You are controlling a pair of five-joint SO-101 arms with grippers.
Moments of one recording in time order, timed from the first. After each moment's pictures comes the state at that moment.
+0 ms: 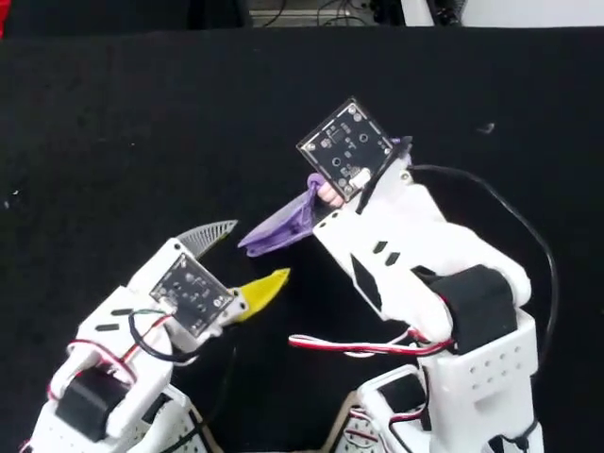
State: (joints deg) left arm 25.6 -95.1 63.4 53.4 -21.1; right arm -21.6 -46.0 10.3 84.7 21.5
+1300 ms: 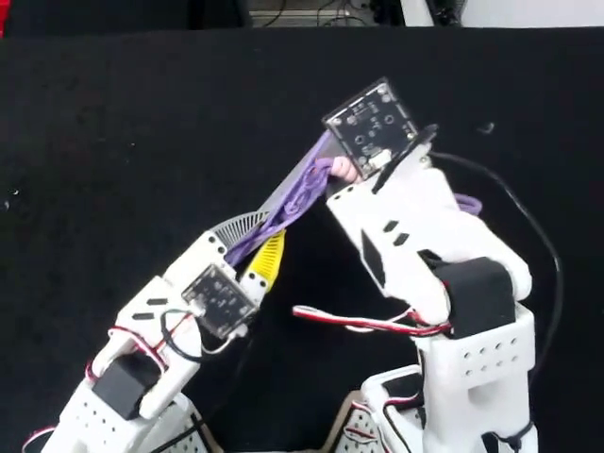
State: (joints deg) left arm 30.1 -96.8 77.5 33.0 -21.2; right arm -13.0 -45.8 11.9 76.6 21.8
